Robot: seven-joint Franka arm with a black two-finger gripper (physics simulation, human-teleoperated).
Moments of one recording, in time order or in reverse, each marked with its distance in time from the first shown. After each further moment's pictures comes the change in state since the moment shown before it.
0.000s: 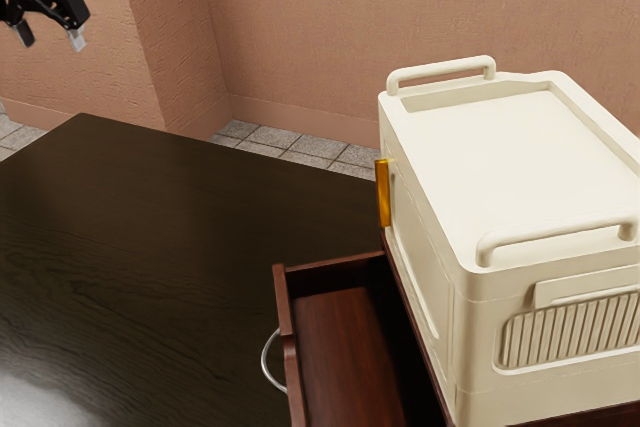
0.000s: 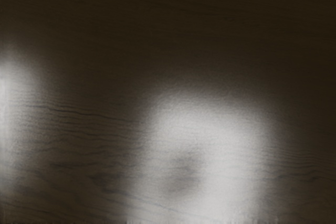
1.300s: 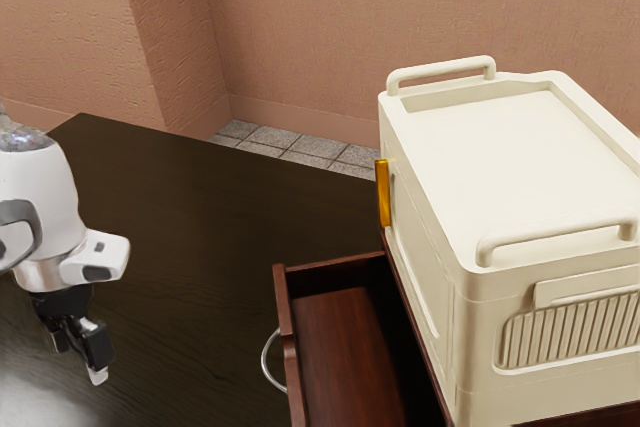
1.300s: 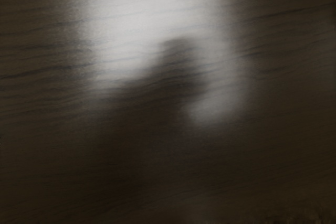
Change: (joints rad) arm 0.039 -0.788 -0.385 -1.417 -0.056 0.321 -0.001
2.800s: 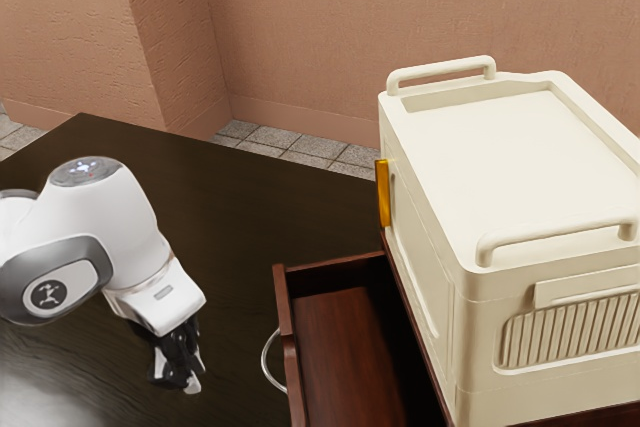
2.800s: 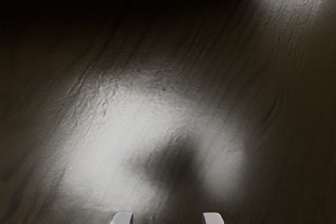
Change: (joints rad) arm -0.434 0.206 0.056 0.033 -0.056 0.394 0.572
